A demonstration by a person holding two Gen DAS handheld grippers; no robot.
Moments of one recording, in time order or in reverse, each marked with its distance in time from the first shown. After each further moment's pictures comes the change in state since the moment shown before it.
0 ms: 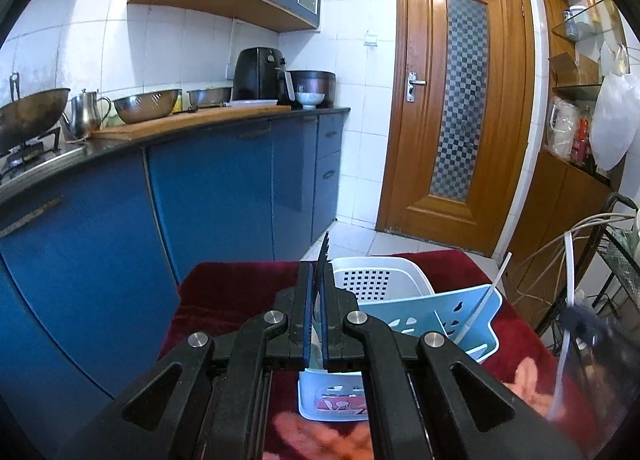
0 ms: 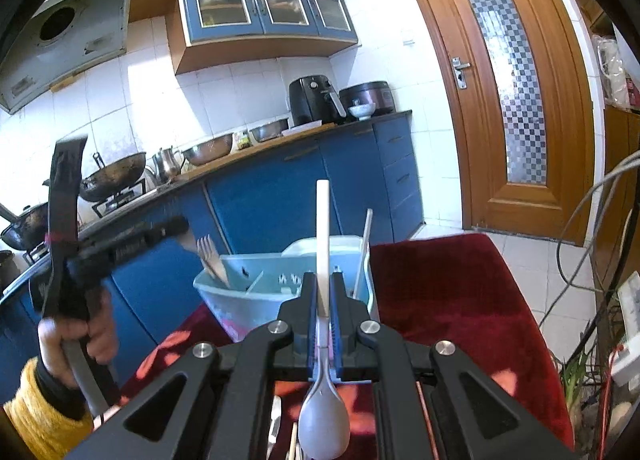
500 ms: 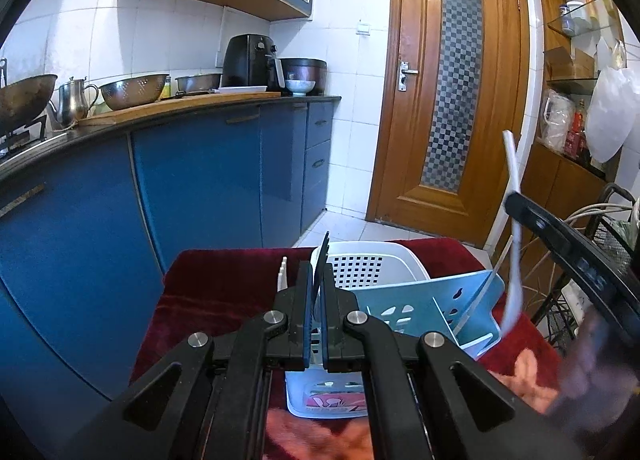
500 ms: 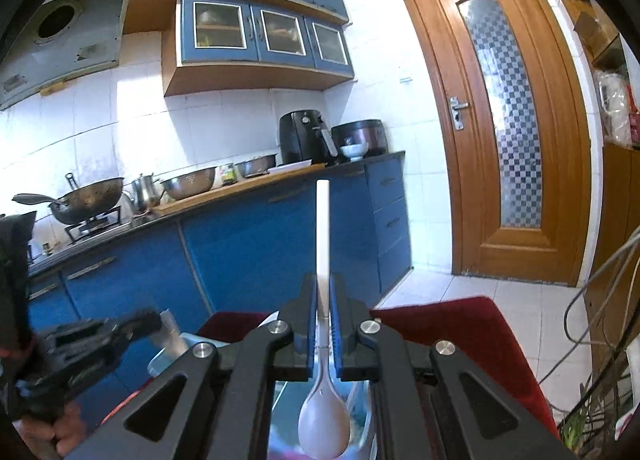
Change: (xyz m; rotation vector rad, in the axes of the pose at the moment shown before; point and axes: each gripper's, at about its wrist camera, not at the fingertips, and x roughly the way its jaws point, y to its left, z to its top) left arm 0.023 -0.003 -0.015 0.000 0.031 -0.037; right arm 0.071 0.001 0.038 -0.051 -0.140 -0.074
